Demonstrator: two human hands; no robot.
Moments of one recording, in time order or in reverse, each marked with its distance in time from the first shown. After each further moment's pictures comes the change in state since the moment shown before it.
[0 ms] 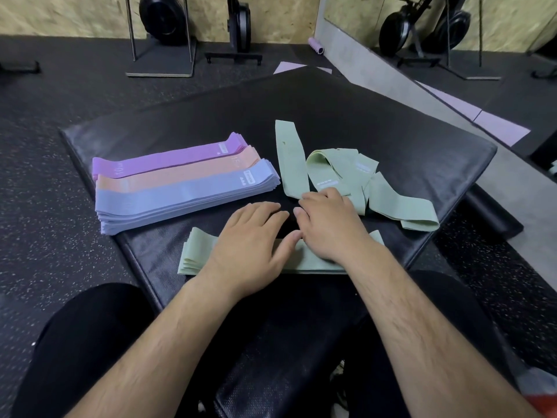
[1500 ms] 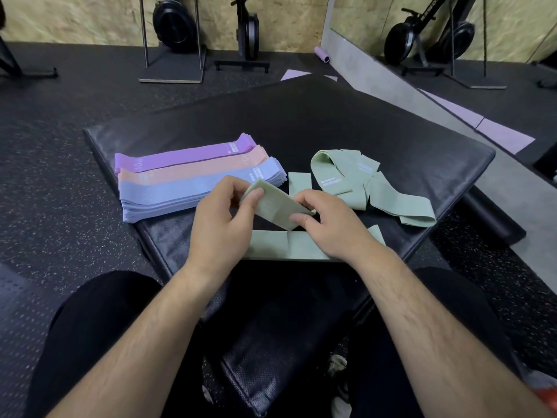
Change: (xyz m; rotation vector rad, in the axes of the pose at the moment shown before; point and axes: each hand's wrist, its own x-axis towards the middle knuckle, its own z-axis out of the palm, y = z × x) left_hand -0.018 0.003 -0.050 -0.725 0.434 -0.349; right_hand -0.027 -0.005 -0.010 0.621 0.149 -0.261
